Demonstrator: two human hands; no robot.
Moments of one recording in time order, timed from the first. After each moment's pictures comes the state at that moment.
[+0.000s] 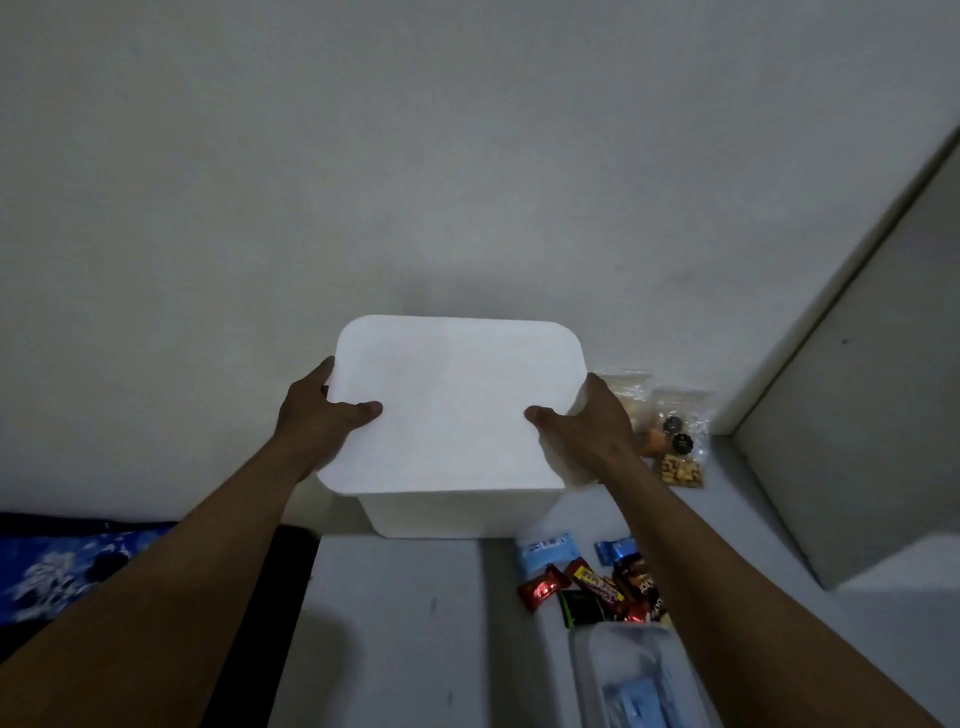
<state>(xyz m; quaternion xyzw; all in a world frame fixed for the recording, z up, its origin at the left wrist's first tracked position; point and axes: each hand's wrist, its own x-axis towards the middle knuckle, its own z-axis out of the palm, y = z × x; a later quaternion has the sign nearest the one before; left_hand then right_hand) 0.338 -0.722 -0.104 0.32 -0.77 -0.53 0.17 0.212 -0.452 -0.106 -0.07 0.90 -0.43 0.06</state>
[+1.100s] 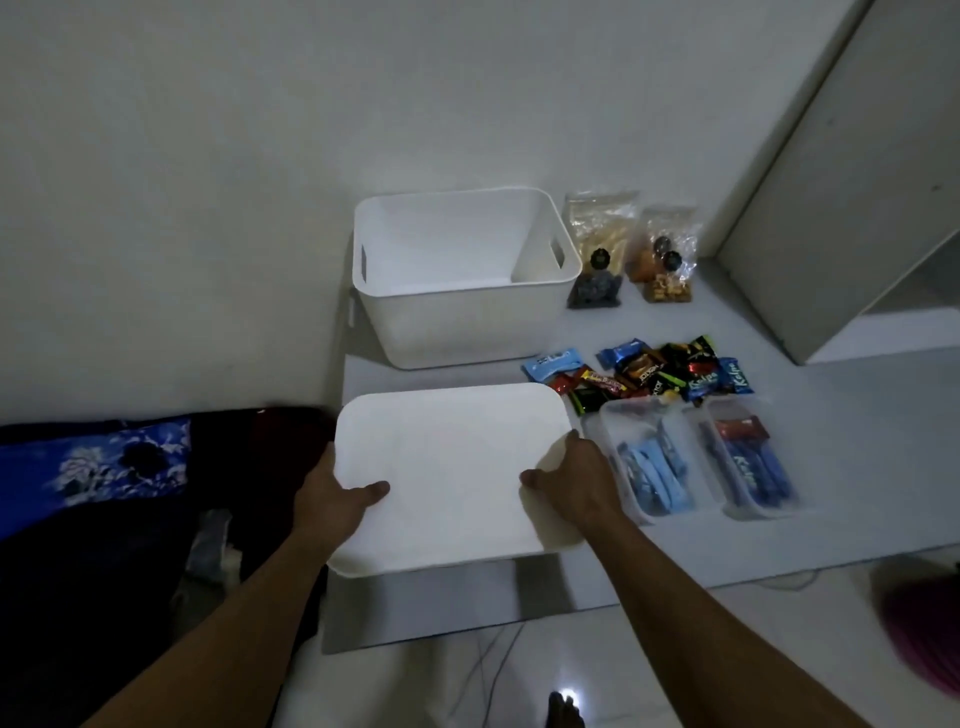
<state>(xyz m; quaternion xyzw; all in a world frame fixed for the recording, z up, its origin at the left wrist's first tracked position) 0.555 -0.678 -0.318 0.37 -0.78 -0.51 0.00 0.448 -0.408 -0.274 0.04 0.93 -0.31 0.19</state>
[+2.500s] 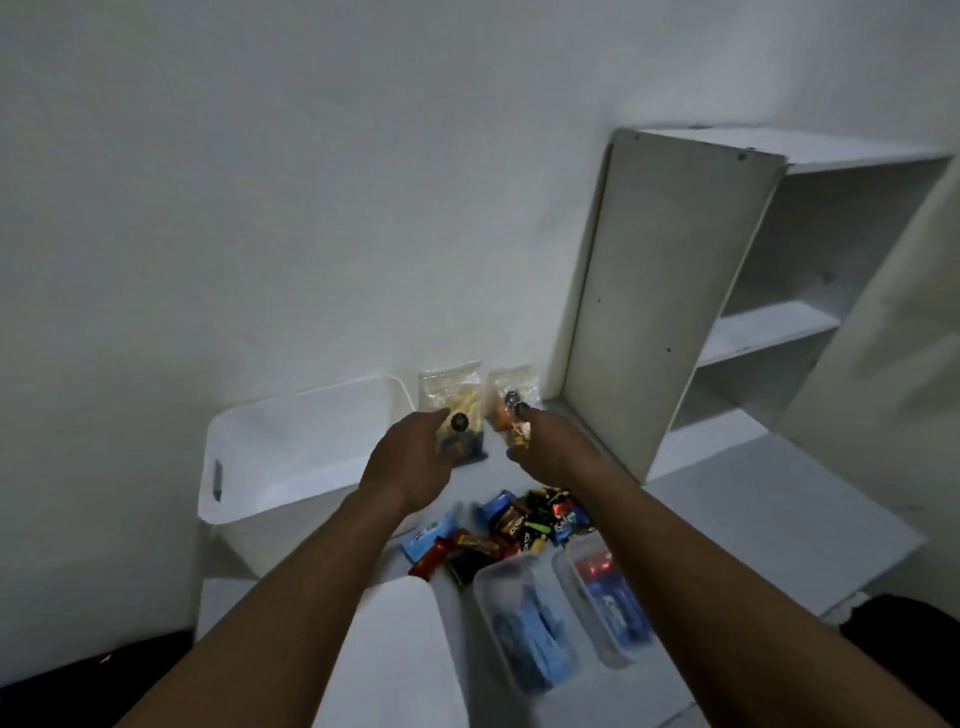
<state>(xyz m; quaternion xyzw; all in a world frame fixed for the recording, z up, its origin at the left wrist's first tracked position) 0.331 -0.492 -0.093 -0.02 -0.95 -0.30 0.05 0.283 -0.294 -0.092 -0.09 0.97 -0.22 0.07</state>
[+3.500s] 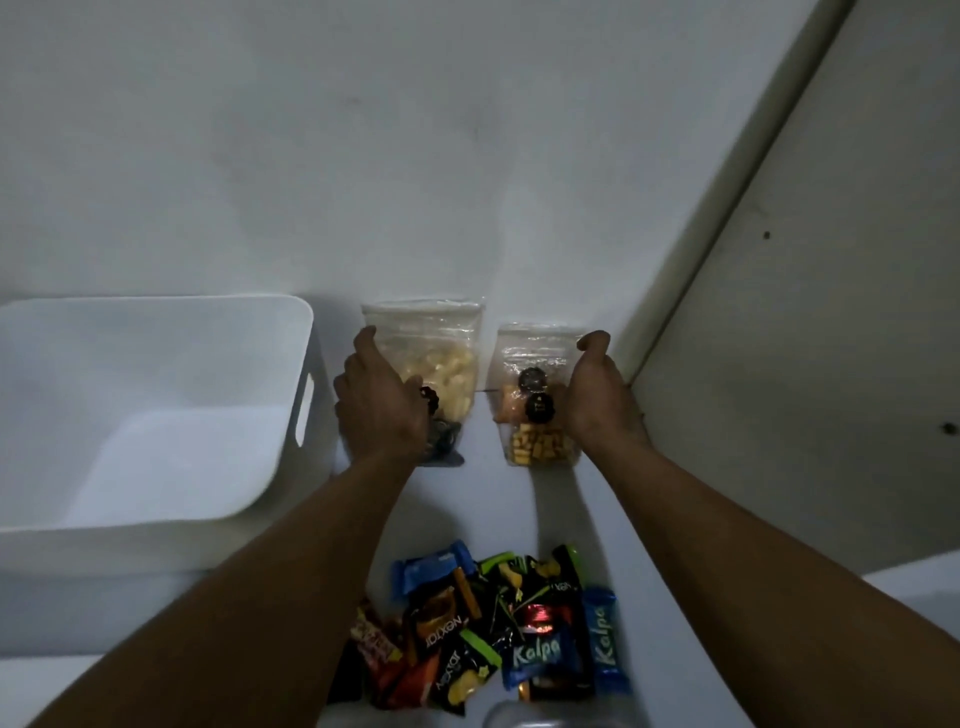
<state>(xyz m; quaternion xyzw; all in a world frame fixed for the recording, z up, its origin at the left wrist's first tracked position) 0.054 -0.429 -0.278 0.37 -0.85 -0.31 0.23 -0.039 -0.245 -0.273 -0.05 0.96 -0.29 0.02</state>
